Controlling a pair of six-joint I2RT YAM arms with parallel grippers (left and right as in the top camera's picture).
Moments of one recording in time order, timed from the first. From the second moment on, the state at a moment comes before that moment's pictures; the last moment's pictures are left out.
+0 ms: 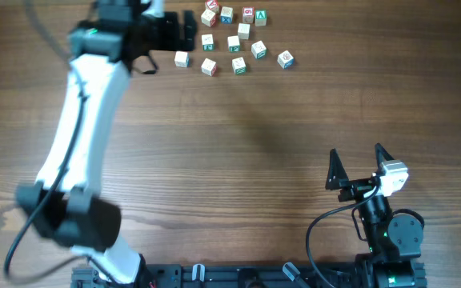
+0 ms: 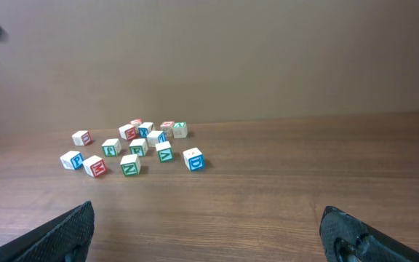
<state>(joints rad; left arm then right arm) -0.18 1.82 1.84 -0.83 0.19 -0.10 0.07 0.02 0.01 0.00 -0.10 0.12</state>
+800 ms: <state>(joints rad) -0.27 2.28 1.85 -0.67 0.20 -0.04 0.07 0.02 0.01 0.00 -0.10 0.12</state>
